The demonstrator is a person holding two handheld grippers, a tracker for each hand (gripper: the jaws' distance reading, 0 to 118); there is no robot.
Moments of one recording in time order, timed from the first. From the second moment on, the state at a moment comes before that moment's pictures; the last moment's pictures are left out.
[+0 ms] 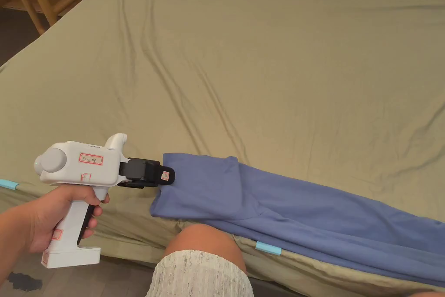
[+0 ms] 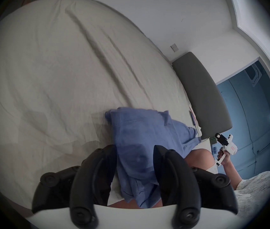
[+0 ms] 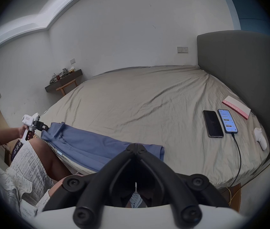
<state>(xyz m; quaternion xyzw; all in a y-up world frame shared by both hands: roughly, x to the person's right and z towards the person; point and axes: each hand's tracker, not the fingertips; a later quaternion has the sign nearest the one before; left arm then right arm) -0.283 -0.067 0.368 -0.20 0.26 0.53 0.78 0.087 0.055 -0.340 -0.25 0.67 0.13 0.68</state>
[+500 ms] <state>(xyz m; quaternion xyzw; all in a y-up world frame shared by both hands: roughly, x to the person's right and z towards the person) -0.308 -0.110 0.367 -0.18 0.20 0.61 0.74 0.064 0.051 -0.328 -0.27 0.68 0.16 0.67</state>
